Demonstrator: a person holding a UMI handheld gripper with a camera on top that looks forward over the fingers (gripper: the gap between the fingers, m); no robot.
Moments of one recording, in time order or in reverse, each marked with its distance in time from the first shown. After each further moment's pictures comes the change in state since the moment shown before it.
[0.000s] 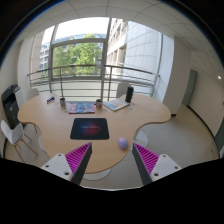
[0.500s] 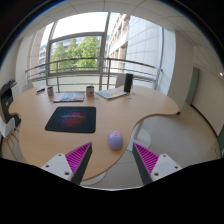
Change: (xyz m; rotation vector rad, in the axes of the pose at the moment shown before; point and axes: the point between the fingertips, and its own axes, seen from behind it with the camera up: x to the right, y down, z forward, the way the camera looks) arm 0.069 0.096 0.217 0.007 -0.021 -0.008
